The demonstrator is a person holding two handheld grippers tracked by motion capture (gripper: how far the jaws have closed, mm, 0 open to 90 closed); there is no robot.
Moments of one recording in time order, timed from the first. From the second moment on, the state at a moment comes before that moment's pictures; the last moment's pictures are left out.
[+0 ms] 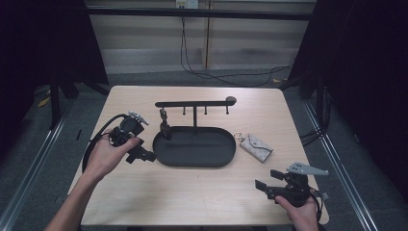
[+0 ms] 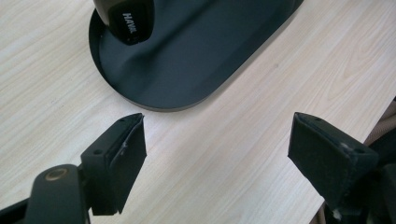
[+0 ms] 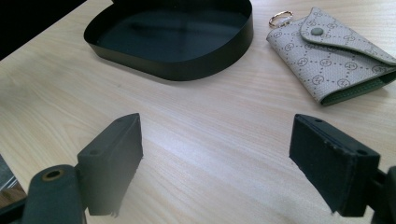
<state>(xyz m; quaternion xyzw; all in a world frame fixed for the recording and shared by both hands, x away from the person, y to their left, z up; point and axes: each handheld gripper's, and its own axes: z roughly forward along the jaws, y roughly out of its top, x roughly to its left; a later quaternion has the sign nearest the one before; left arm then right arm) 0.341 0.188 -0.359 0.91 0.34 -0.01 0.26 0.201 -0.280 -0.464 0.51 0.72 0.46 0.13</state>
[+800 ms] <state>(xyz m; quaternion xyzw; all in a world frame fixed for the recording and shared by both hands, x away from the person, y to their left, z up) 0.284 0.232 -0.424 0.86 0.36 -0.02 0.36 0.202 -0.282 -0.463 0.51 0.72 0.46 0.11</state>
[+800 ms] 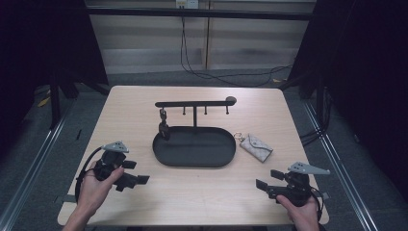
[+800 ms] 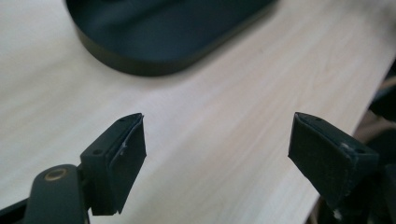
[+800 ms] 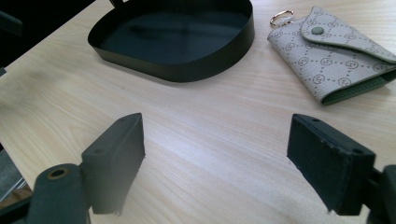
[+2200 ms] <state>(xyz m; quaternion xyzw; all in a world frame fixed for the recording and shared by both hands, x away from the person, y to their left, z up) 0.208 0.252 -0.460 0.84 0.35 0.01 0.41 0.287 -0.279 -0.423 0.53 0.78 0.32 0.06</state>
